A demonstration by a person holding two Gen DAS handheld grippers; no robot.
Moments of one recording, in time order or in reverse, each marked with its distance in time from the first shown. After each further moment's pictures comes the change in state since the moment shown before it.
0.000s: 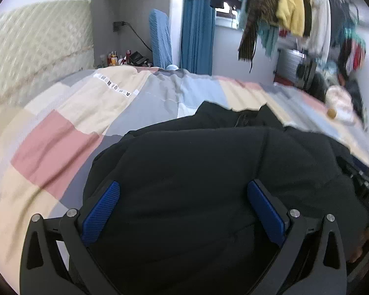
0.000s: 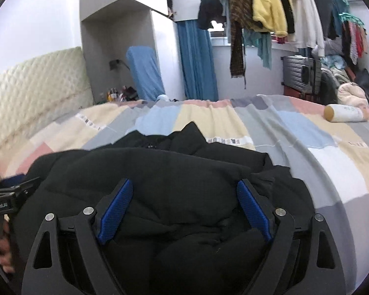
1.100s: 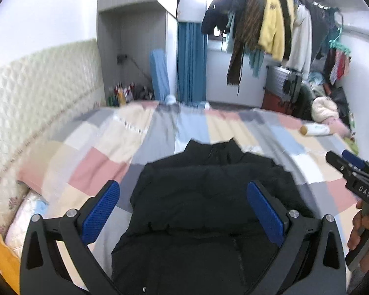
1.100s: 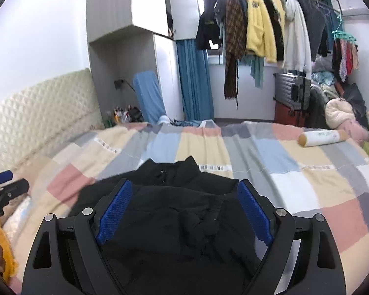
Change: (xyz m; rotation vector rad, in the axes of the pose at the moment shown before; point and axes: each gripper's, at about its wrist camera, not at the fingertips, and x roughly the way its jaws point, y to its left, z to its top) left arm -0.253 -0.015 0.053 0.007 -0.100 -0.018; right arm -0.224 0.026 0.086 0.007 -0.054 -0.027
